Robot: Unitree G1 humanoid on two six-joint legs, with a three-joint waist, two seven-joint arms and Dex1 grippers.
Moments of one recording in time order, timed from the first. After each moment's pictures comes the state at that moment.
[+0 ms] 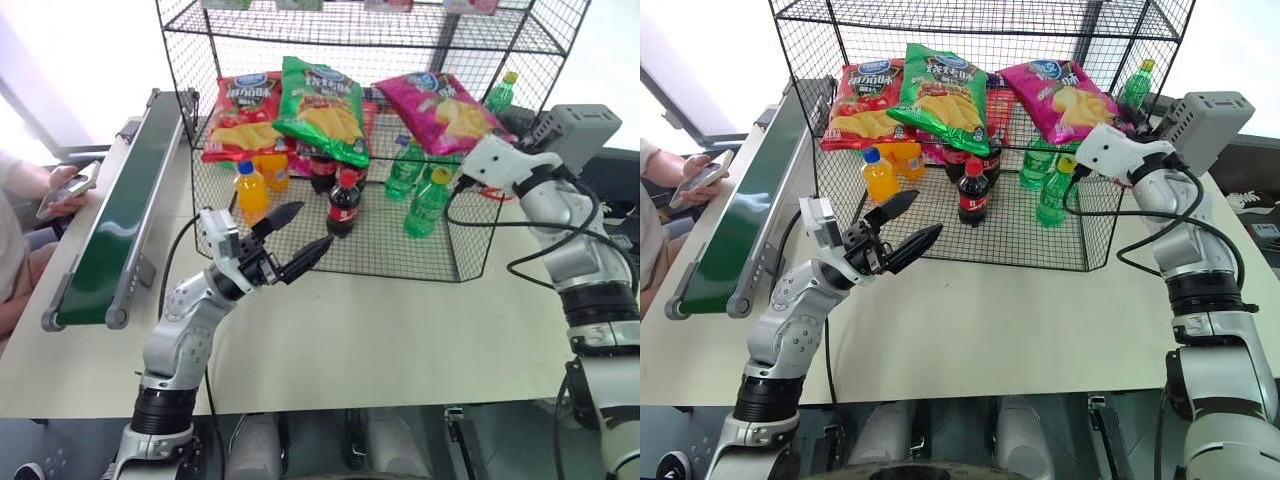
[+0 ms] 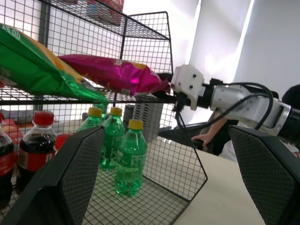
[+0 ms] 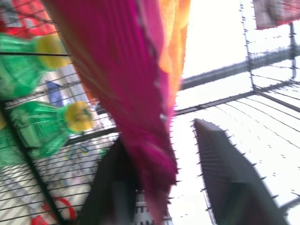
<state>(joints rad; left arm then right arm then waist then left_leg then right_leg) -0.23 0.23 0.01 -0.23 -0.62 0.21 -0.83 -0.73 -0.75 0.05 0.41 -0.51 -0.14 0.16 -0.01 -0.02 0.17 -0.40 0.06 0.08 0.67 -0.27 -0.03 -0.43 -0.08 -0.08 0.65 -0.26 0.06</state>
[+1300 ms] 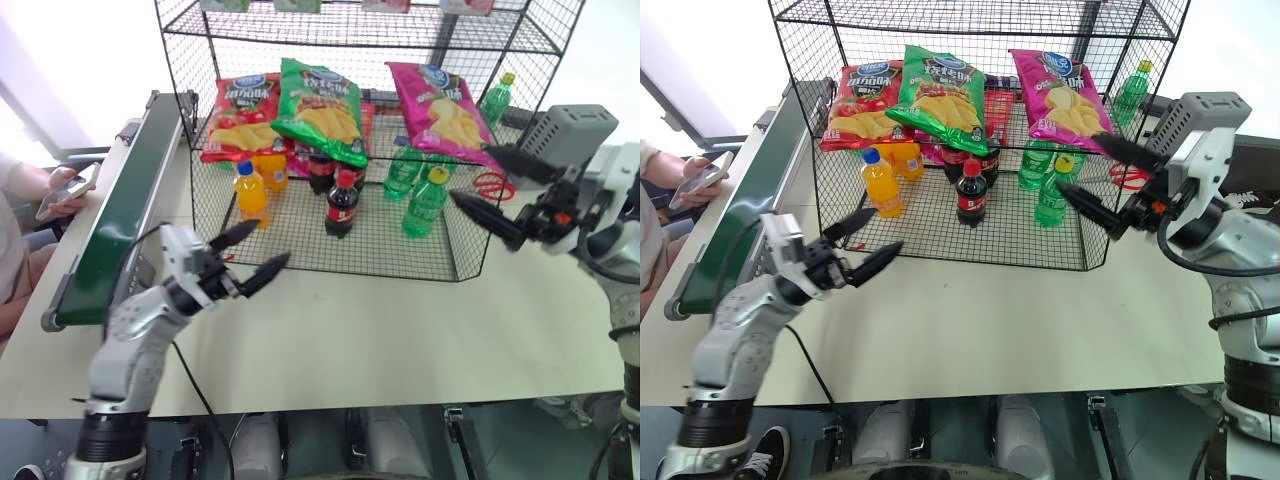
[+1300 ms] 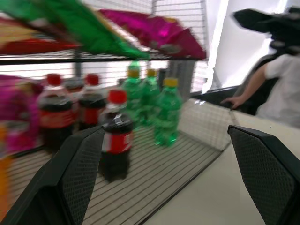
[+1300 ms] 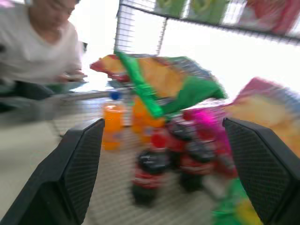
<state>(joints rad) -0.07 0.51 0.21 -0.31 -0.61 0.25 -0.80 -0.17 -0.81 -0.32 -0.36 0.85 0.41 0.88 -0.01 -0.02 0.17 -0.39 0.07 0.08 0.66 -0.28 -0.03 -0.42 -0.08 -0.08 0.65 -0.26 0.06</state>
